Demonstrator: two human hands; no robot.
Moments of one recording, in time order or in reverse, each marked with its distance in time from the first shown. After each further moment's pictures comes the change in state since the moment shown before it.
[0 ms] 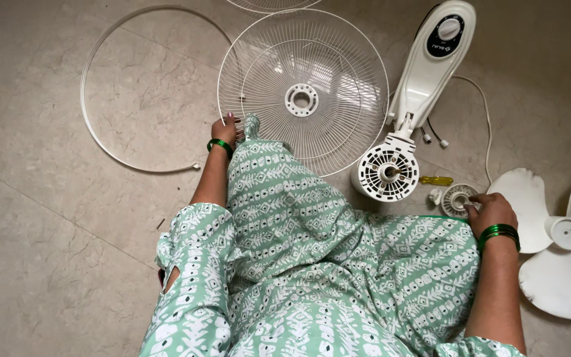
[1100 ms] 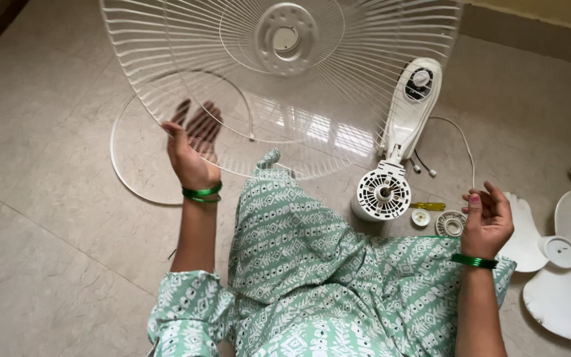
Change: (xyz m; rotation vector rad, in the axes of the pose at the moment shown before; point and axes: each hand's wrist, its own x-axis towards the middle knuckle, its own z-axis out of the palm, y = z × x) left_hand -0.190 0.174 -0.062 -0.729 -0.248 0.676; right_hand -0.051 -0.112 -0.074 1.289 0.597 -0.155
